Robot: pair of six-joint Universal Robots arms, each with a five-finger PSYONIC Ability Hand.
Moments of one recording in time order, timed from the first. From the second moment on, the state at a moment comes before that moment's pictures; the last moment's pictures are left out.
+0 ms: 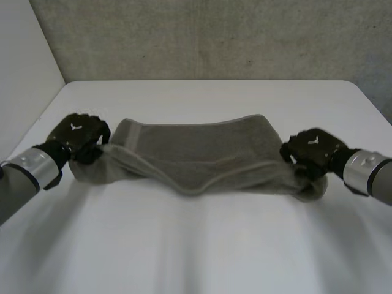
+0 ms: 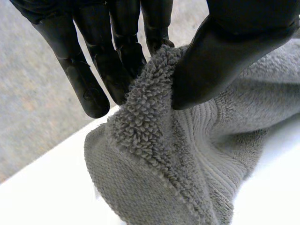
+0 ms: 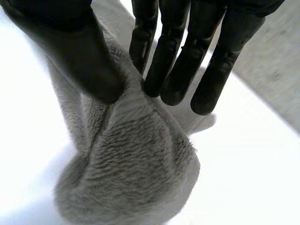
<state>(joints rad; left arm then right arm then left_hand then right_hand) 4.70 -1.92 -1.73 3.43 -0.98 3.49 1.64 -1.13 1.52 0.14 0.97 2.45 1.28 1.34 1.34 1.35 1.14 1.04 1.04 1.04 1.04 0.86</state>
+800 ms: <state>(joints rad) 4.76 -1.76 -1.88 3.34 -0.96 3.53 1.62 -1.10 1.28 0.35 1.07 2.79 0.26 0.26 0.26 0.27 0.06 0.39 0.39 0.40 0.38 0.17</state>
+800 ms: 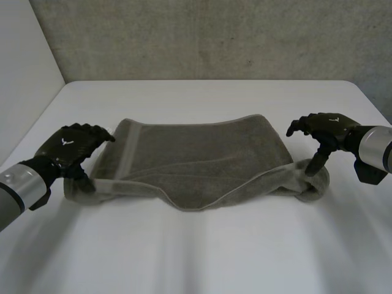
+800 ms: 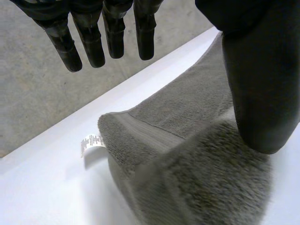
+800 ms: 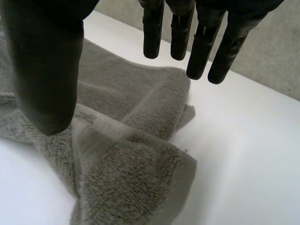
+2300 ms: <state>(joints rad) 4.83 -1.79 -2.04 3.07 -1.06 3.71 1.60 -0.92 1.17 0.49 1.10 2.56 0.47 0.47 0.47 0.47 0.30 0.28 0.28 0.29 0.29 0.08</state>
